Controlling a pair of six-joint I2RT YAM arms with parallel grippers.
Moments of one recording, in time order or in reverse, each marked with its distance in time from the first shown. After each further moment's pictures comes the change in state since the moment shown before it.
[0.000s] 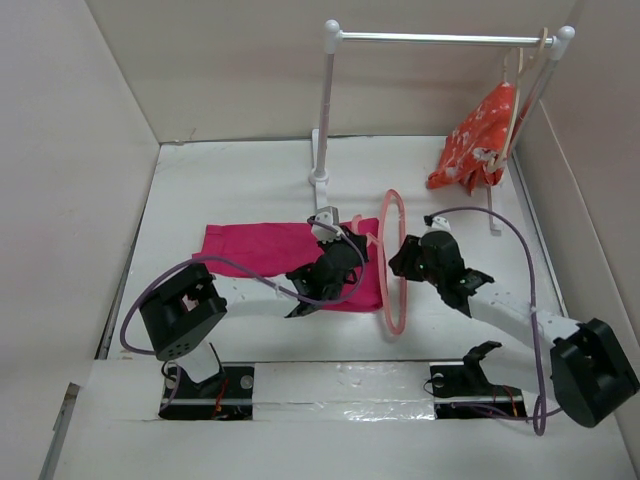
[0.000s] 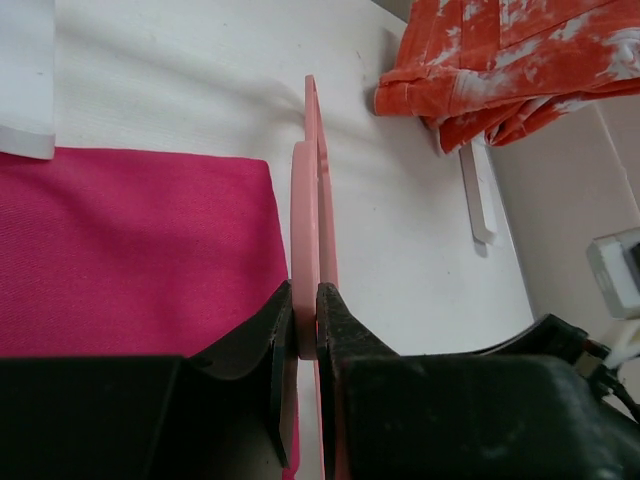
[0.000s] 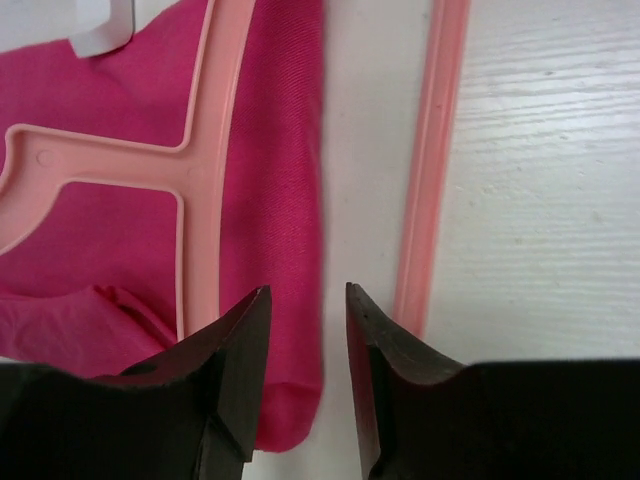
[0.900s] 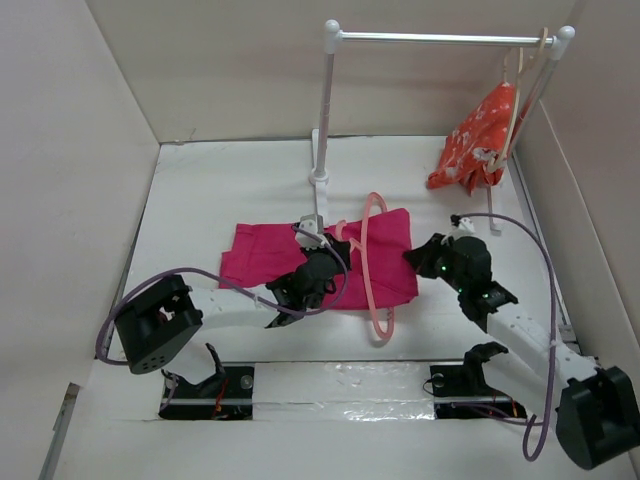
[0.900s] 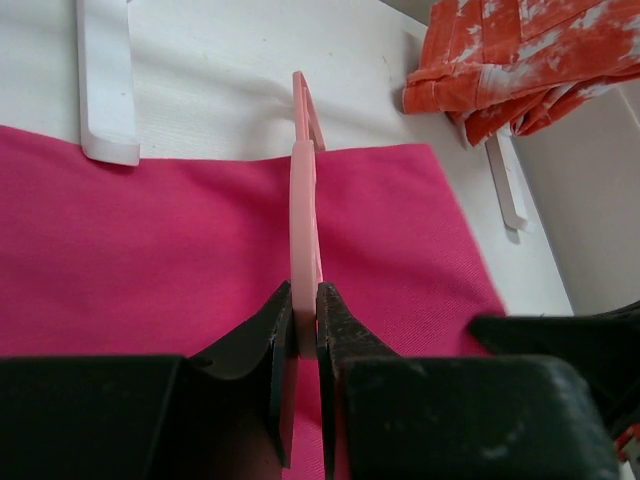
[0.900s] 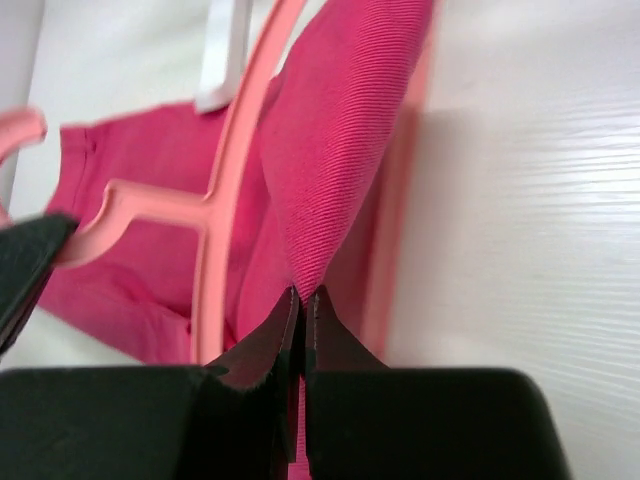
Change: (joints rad) left arm 0.015 -0.139 -0.165 0.054 0.002 0.098; right arm -0.142 -0.184 -0.110 0.144 -0.213 0.010
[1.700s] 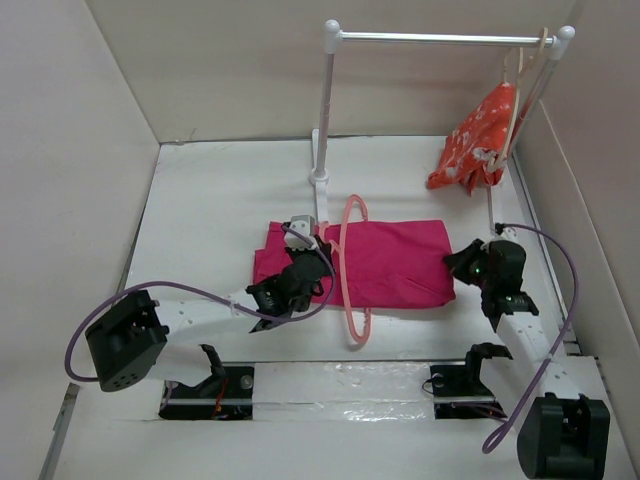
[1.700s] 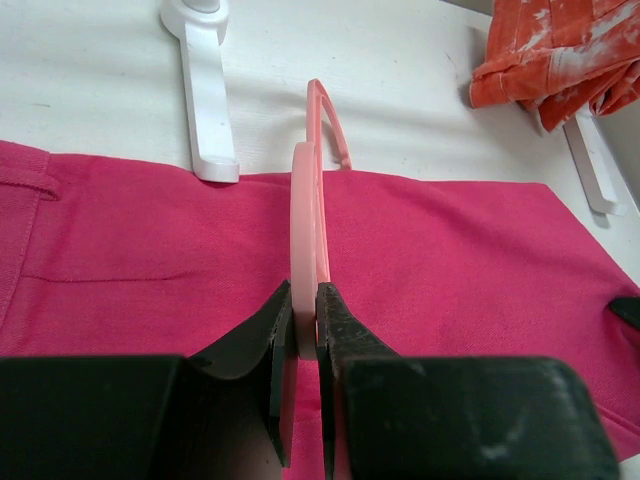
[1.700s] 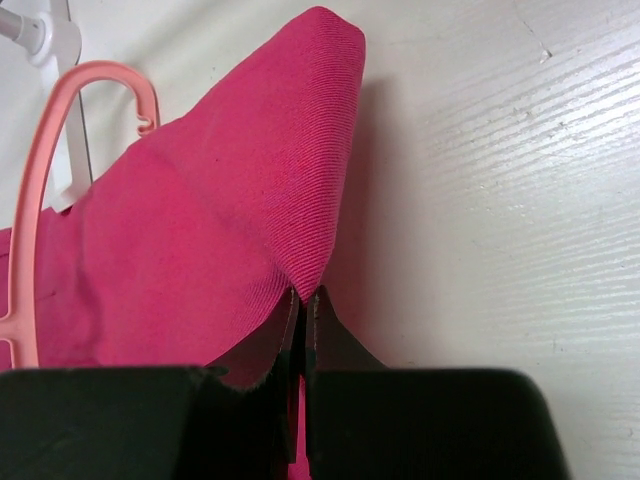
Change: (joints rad) left arm 0.010 -0.181 -0.047 -0.184 -0.064 0.156; right arm -0.436 -0.118 -0.034 -0.199 -0.119 -0.061
